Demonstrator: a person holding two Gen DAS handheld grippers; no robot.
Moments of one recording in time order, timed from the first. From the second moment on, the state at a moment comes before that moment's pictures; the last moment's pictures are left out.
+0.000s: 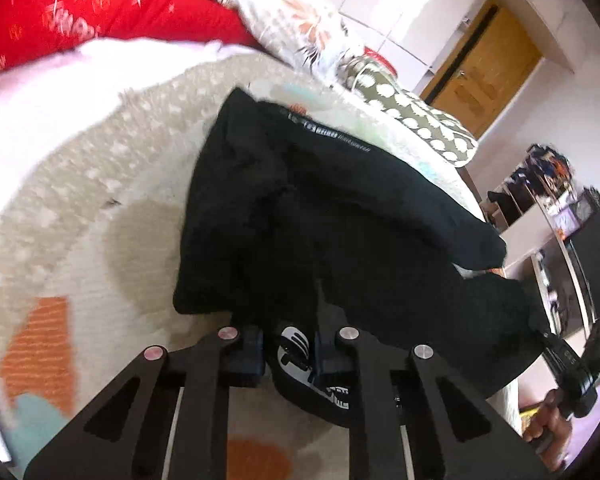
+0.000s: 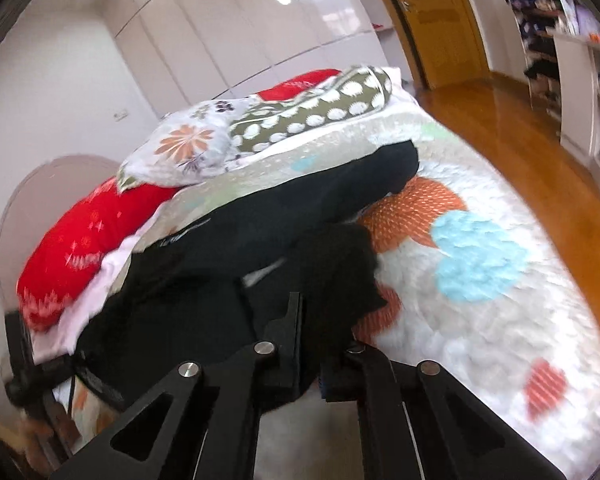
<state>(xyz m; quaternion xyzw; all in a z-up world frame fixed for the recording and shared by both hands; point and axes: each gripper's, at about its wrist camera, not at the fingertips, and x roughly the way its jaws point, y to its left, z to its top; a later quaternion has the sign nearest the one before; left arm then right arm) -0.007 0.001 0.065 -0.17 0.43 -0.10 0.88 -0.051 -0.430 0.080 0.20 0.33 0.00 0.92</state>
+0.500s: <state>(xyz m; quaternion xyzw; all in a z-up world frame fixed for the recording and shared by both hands) -0.059 0.031 0.039 -0.15 0.46 -0.06 0.87 -0.139 -0.469 0.054 0.21 0.41 -0.07 0.88</state>
